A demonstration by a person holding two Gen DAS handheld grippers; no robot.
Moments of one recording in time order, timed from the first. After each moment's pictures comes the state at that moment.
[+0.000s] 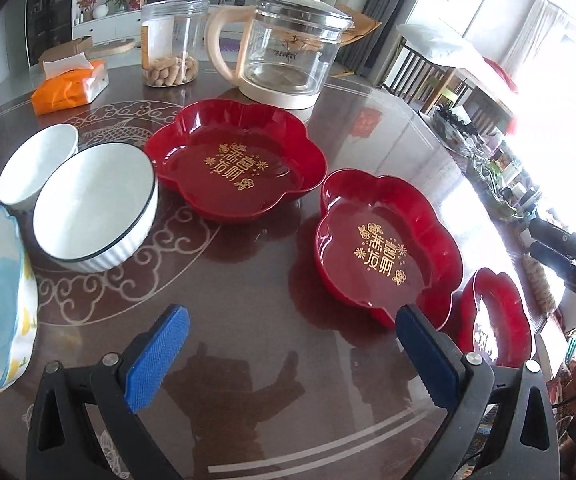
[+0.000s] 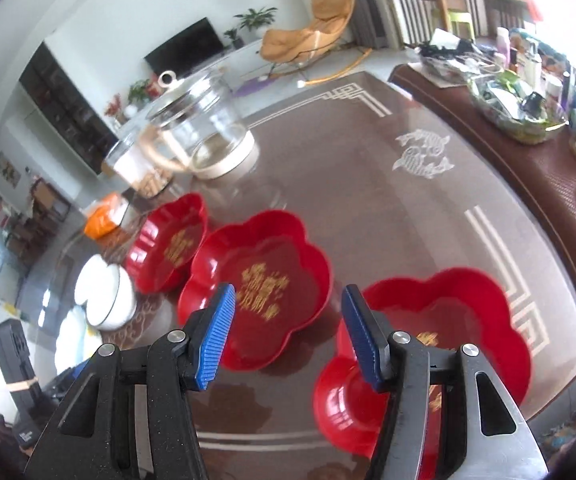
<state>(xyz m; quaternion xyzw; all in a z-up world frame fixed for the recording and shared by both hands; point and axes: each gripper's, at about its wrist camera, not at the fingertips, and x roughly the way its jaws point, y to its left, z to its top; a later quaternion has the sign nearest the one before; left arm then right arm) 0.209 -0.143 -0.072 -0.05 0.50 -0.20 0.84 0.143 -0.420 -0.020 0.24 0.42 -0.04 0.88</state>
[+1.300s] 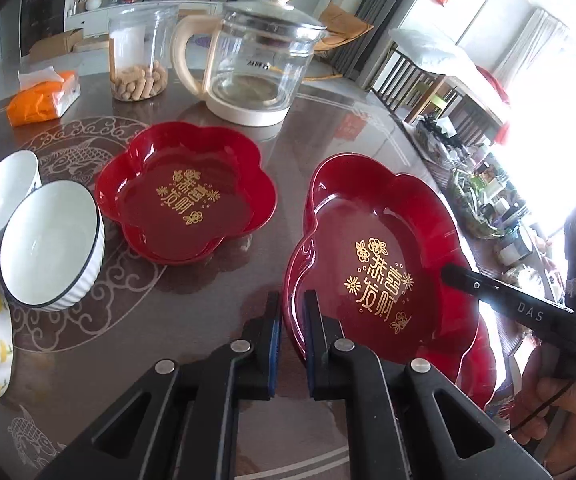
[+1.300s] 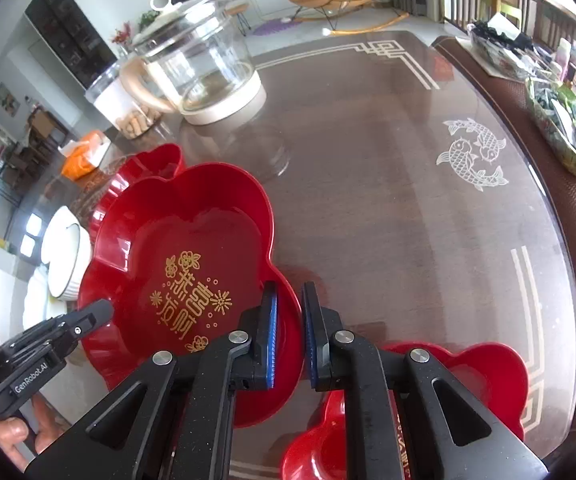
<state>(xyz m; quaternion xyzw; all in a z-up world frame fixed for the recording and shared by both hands) 0.222 -0.176 -0.035 -0.07 0.49 -0.23 0.84 0.198 -0.410 -0.047 0.17 0.50 0.02 0.85</state>
